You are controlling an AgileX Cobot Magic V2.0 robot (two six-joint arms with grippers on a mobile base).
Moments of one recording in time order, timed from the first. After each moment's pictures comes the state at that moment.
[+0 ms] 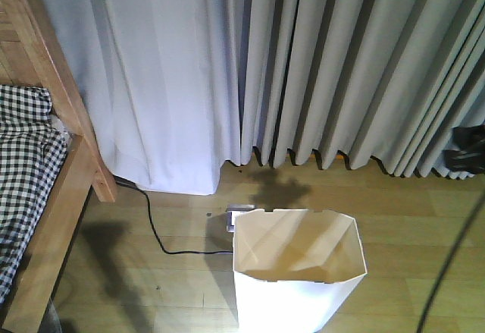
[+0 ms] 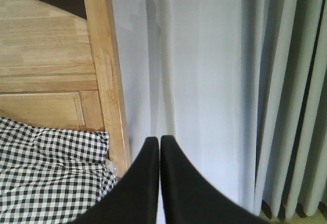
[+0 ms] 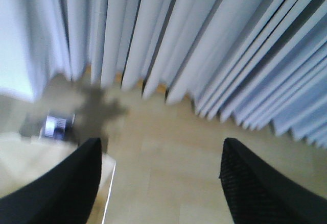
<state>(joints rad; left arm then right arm) 0.07 -0.02 0.03 0.04 0.12 -0.05 -0.11 0.98 -0.55 0.12 0.26 -0.36</state>
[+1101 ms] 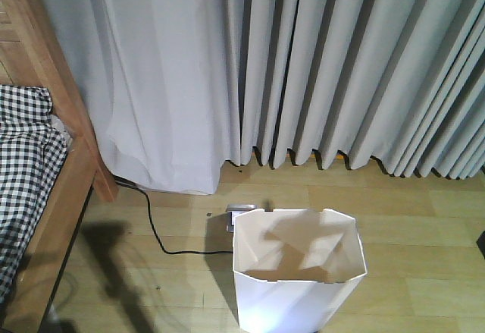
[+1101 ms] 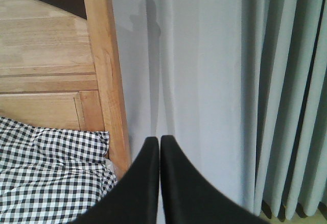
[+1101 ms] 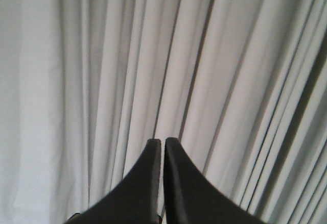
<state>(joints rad) 0.07 -0.02 0.03 0.04 0.12 -0.05 0.00 0.28 -0.21 0.25 0.12 -0.35</state>
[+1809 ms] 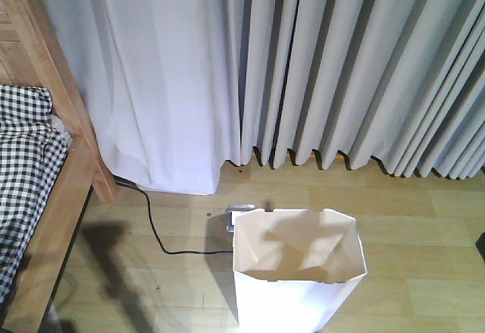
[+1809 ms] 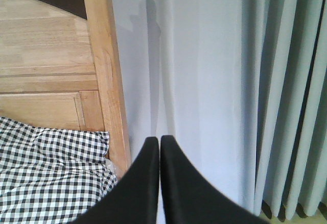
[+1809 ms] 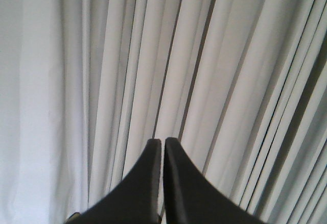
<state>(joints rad) 0.07 -0.02 0.03 0.04 0.12 -0.05 0.00 0.27 -0.21 0.25 0.12 -0.35</state>
